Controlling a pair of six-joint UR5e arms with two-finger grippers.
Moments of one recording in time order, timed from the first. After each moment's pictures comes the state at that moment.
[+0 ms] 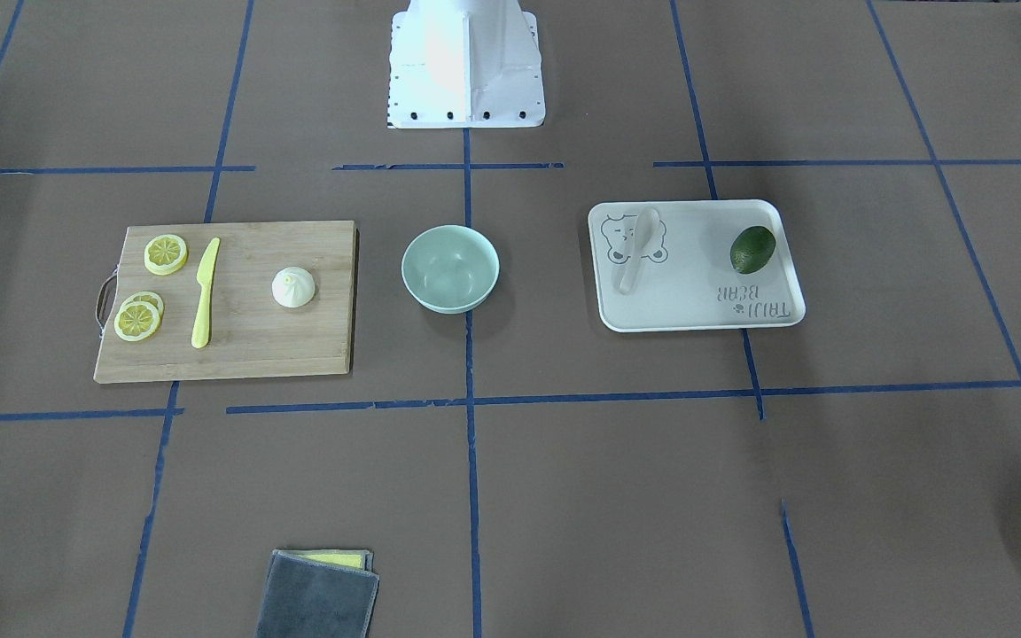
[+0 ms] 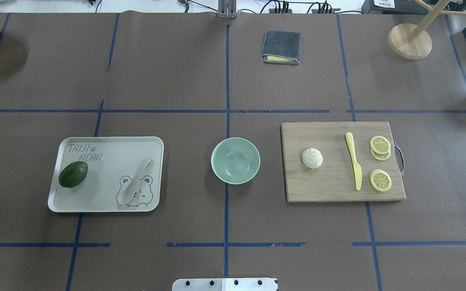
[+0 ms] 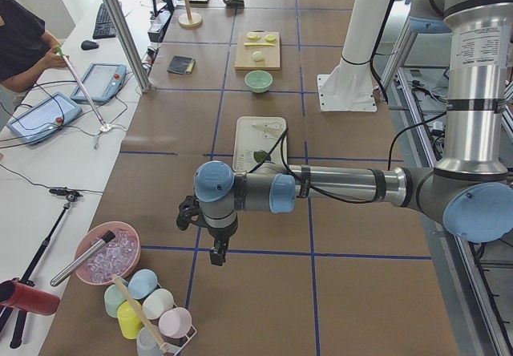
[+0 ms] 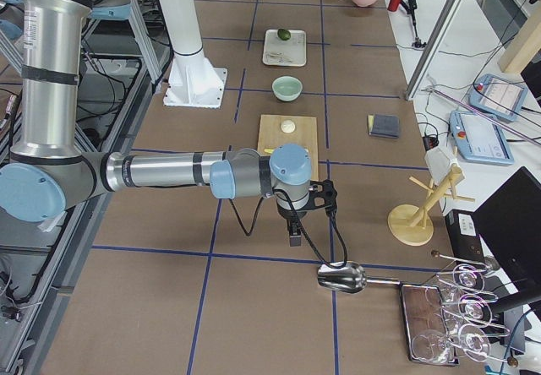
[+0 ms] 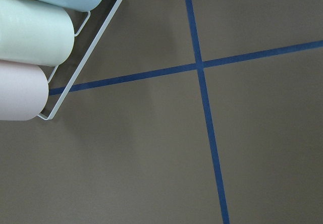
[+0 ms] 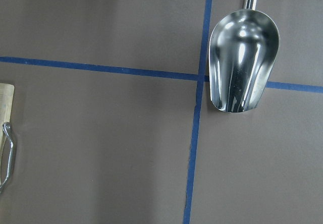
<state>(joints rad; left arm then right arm) -1.59 -1.53 -1.65 -1.55 -2.31 0.18 1.56 -1.71 1.80 -1.52 2.38 0.02</state>
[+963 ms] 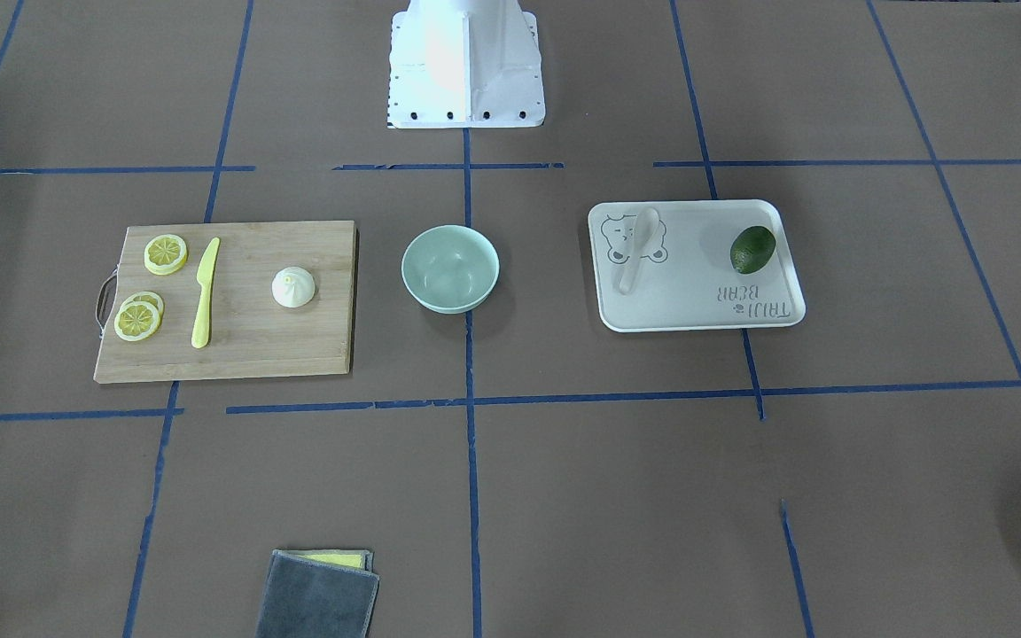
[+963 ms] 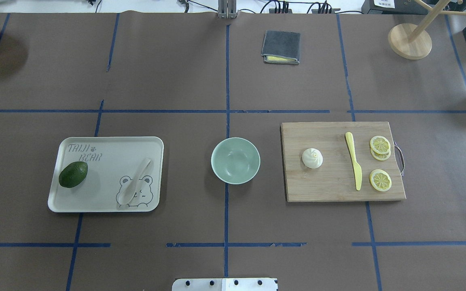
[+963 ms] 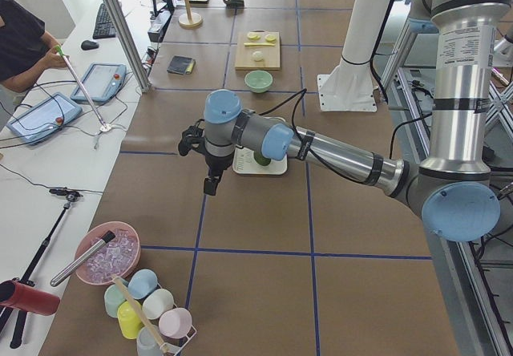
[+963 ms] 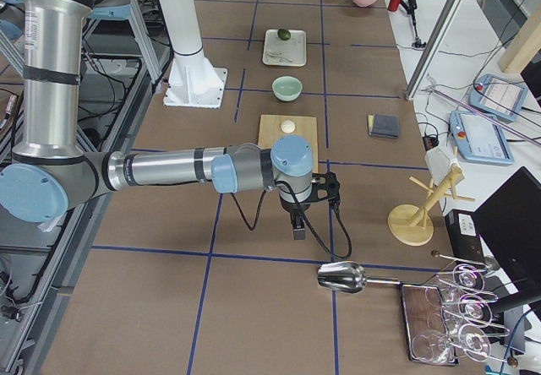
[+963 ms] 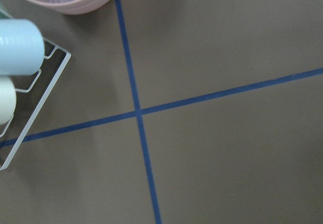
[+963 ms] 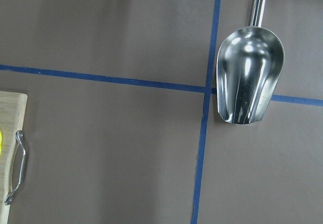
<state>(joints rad) -1.39 -1.56 -1.94 -1.63 -2.30 -0.17 1.56 -1.70 1.83 -1.52 2.38 0.03</state>
